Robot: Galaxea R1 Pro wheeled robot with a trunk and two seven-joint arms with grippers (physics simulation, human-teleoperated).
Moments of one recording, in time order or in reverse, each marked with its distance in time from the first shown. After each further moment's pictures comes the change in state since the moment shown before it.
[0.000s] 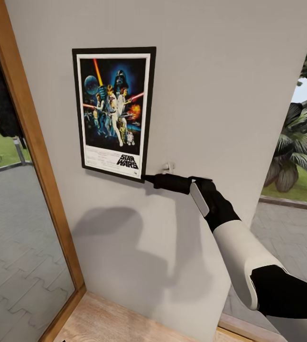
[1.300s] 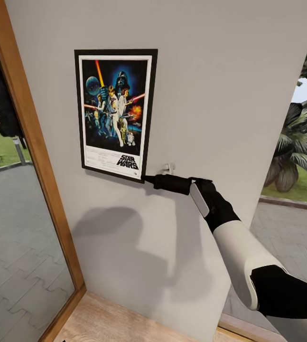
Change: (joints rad) left arm 0.000 0.000 0.000 0.000 0.000 0.000 0.000; right arm 0.002 0.000 0.000 0.011 -0.014 0.000 0.000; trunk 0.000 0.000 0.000
